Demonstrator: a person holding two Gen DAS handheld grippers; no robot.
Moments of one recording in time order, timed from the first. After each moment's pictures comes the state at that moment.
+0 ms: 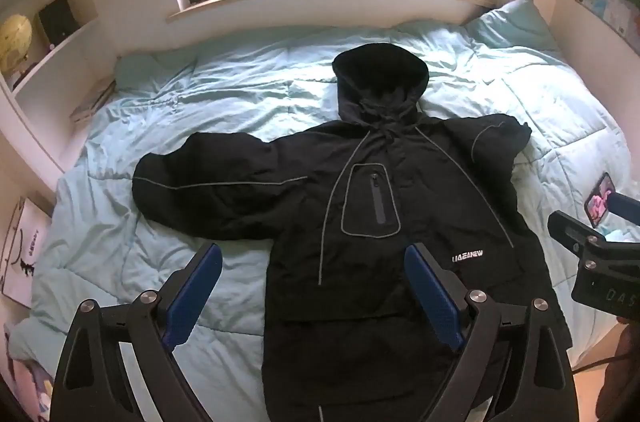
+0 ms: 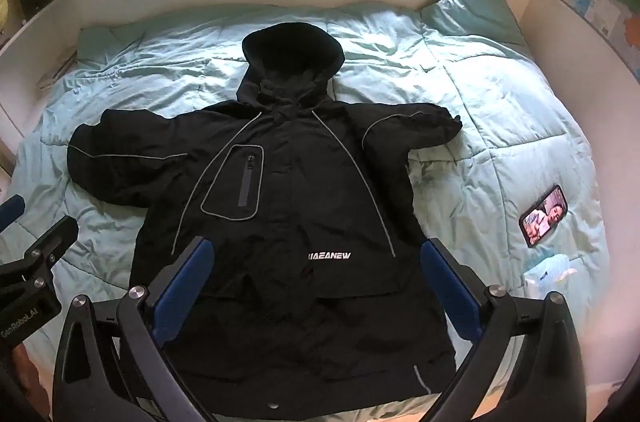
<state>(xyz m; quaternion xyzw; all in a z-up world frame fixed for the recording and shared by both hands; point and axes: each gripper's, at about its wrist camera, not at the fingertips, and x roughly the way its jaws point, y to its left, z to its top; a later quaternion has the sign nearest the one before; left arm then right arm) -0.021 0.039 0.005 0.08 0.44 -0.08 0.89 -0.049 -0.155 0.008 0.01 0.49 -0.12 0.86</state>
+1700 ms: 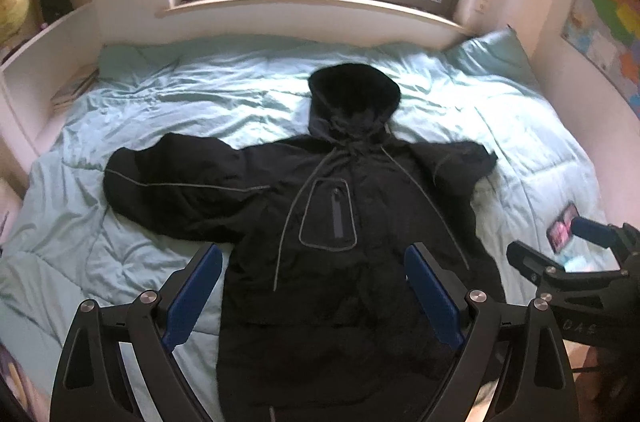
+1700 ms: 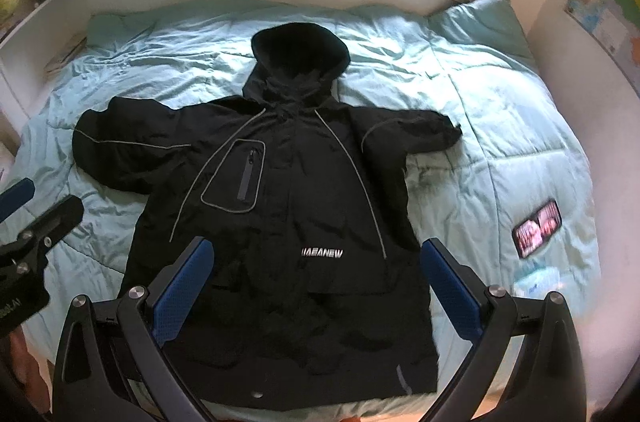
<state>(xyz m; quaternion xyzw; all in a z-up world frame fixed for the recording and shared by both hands) -0.032 0.027 0.022 0.00 0.43 -0.11 0.90 -0.053 -0.171 0.019 -0.02 0.50 -0.08 0.86</state>
